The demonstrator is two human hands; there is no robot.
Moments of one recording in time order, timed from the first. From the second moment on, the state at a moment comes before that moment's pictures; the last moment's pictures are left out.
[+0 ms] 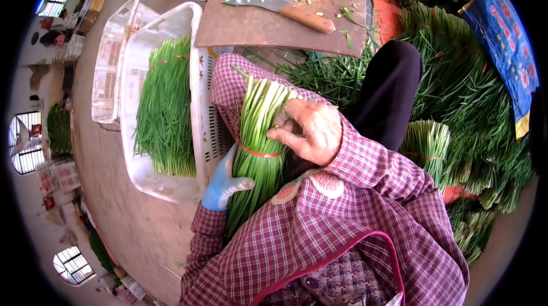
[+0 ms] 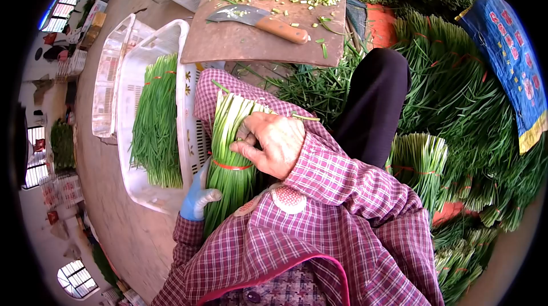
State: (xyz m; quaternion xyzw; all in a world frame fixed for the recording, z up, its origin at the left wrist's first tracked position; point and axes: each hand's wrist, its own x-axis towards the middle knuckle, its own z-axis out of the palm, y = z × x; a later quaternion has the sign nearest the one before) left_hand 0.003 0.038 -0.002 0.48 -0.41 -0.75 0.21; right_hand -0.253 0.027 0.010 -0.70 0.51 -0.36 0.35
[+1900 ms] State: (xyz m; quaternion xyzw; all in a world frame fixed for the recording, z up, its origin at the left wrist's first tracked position) left_hand 0.053 0.042 -0.081 0.53 -0.25 -0.79 0.20; right_hand -0.326 -0.031 -0.067 -0.61 0.59 -0.48 0.21
